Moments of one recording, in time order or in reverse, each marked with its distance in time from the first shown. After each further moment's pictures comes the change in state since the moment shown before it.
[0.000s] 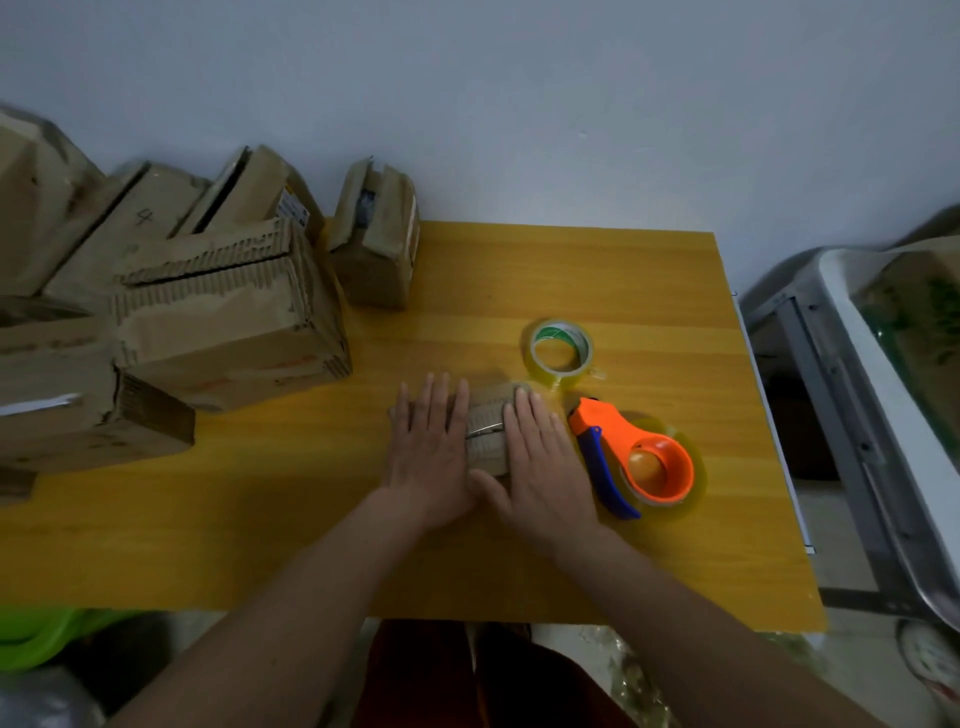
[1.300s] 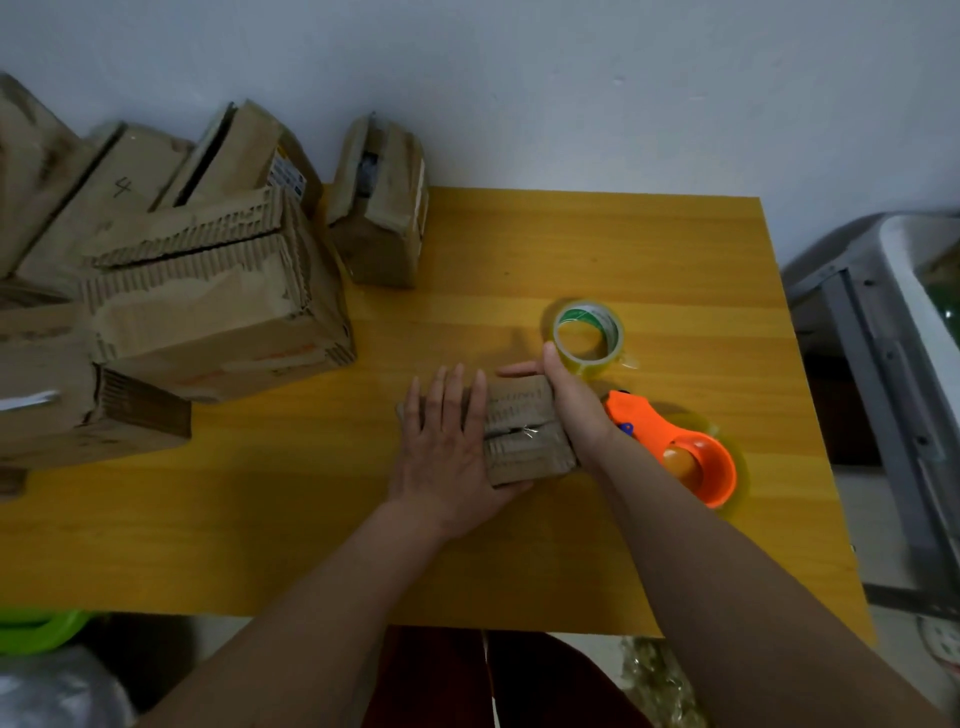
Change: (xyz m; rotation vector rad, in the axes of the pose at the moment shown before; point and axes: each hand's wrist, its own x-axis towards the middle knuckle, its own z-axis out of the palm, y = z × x) left_hand 0.008 -0.003 0.019 -0.035 0.096 0.012; right_hand 0.083 0.031 -0.002 1.508 -0.307 0.542
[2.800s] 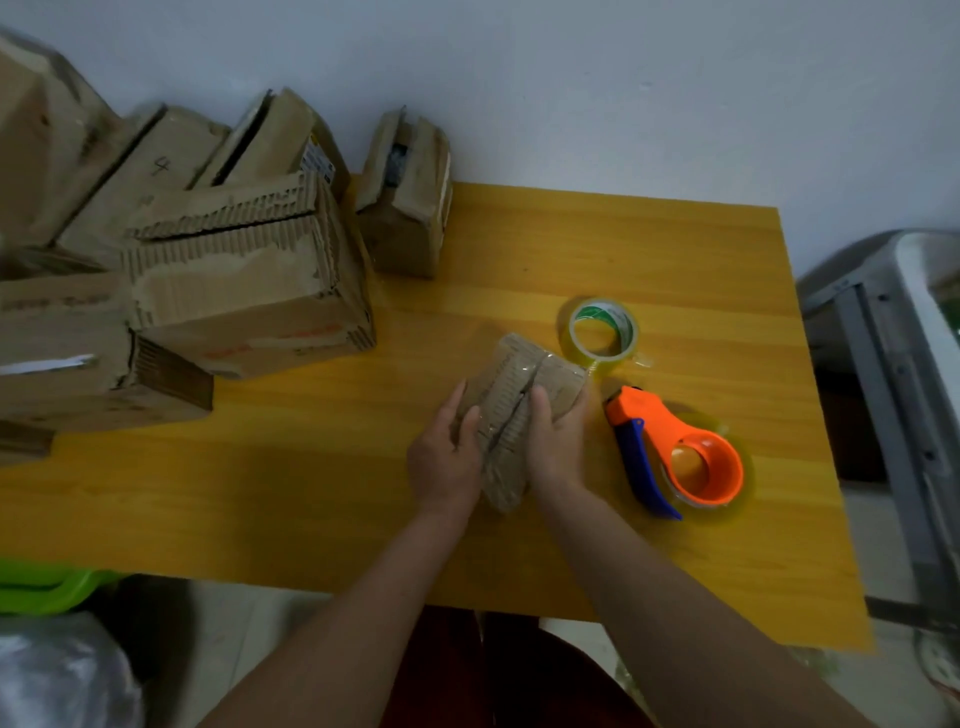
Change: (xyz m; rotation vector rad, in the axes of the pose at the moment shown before) left_hand -0.017 0.013 0.010 -1.059 0.404 -0.580; right_hand -0.029 0.033 0.058 0.018 0.535 -0.137
